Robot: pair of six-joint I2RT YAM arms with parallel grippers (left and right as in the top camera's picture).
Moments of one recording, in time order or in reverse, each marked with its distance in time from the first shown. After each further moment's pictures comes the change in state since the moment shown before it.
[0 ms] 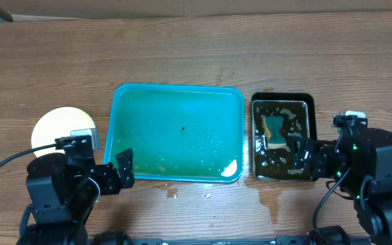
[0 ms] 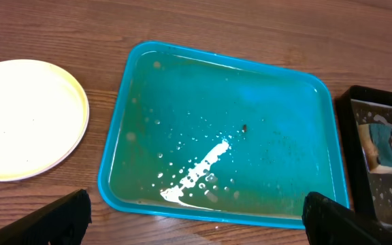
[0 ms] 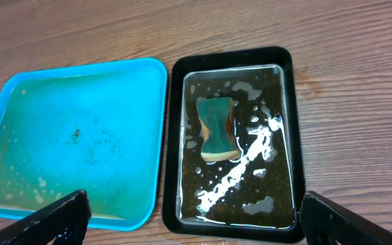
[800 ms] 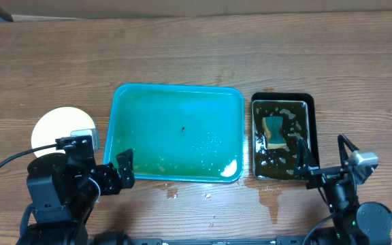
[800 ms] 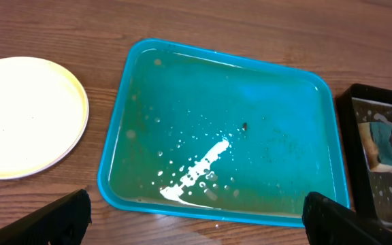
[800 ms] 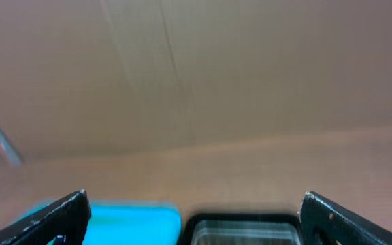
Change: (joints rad) left arm 0.000 0.000 -0.004 -0.003 0.000 0.000; right arm -0.029 -0.733 -0.745 0.866 0.026 -0.073
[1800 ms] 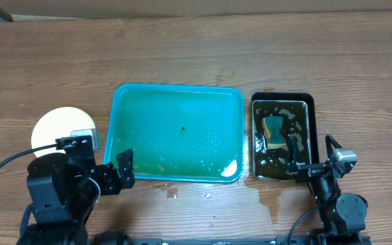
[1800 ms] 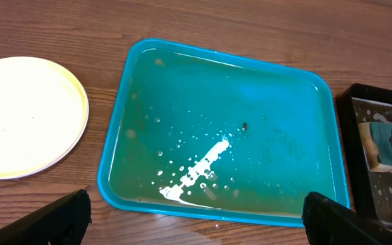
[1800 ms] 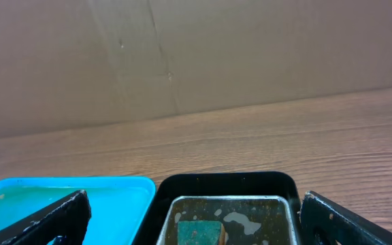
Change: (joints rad) left arm 0.000 0.000 0.000 0.000 0.000 0.000; right arm -0.036 -0.017 -0.262 0.160 -0.011 -0.026
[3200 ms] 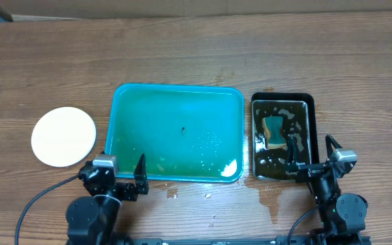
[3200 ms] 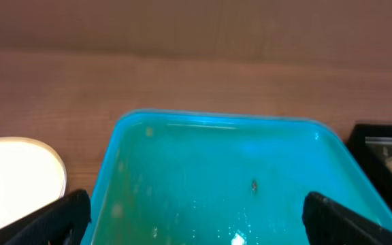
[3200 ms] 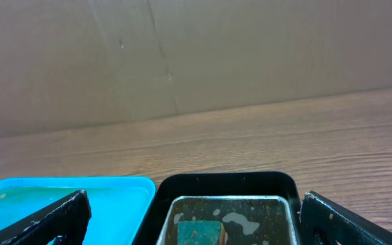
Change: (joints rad) left arm -0.157 -0.566 -0.661 0.571 -0.117 -0.002; right arm 0.000 0.000 0.000 0.000 0.000 -0.001
